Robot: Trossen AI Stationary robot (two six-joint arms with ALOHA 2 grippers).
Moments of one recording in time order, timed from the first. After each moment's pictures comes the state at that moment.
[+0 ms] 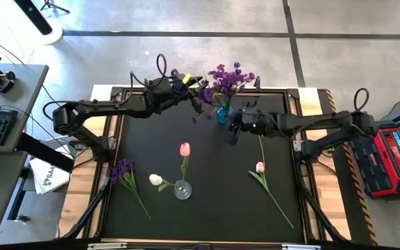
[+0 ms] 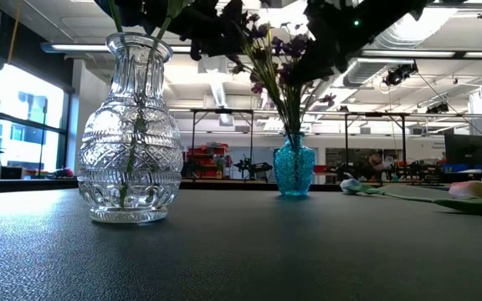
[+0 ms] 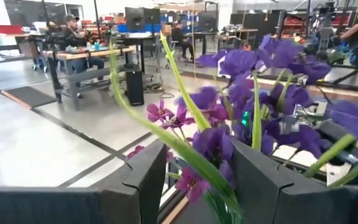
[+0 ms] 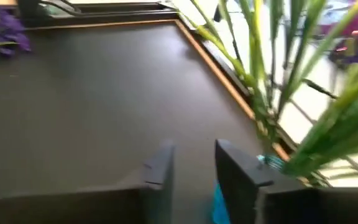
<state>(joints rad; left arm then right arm) 0.34 1.52 1.08 0.41 -0.28 0.00 -0.09 1.29 0.90 -0.15 0.38 0.02</state>
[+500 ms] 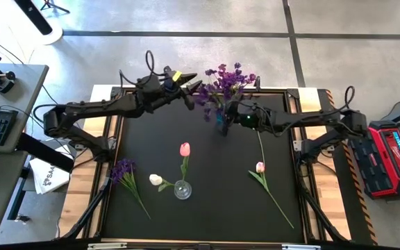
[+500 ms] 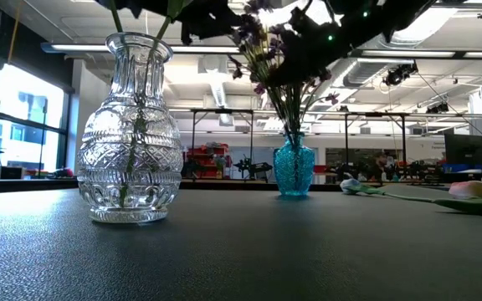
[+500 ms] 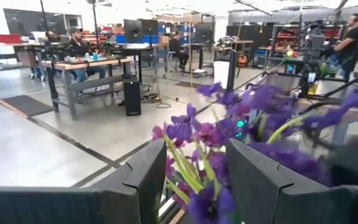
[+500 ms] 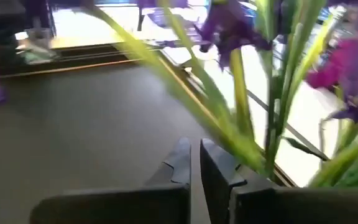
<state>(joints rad) 0.32 1.40 1.08 0.35 -0.27 0.00 -0.19 1.41 0.90 0.14 0.34 -0.03</state>
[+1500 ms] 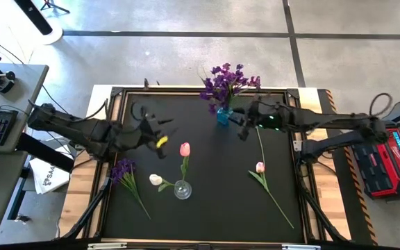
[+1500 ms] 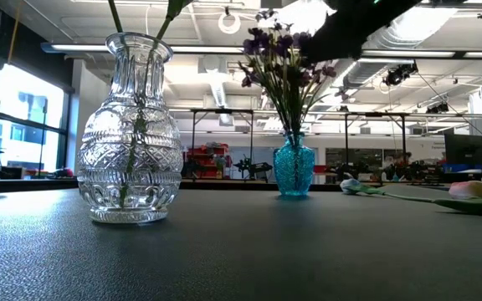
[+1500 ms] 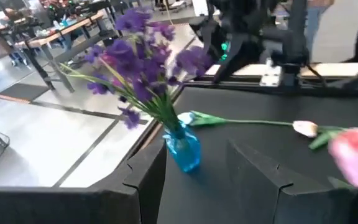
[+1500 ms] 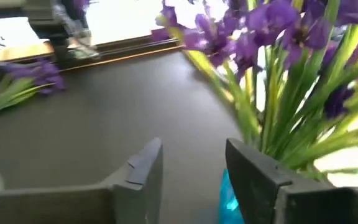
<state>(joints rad) -0.29 1.13 1.08 -0.35 -0.79 -0.03 -0.14 1.11 0.90 -0.23 0.26 0.08</state>
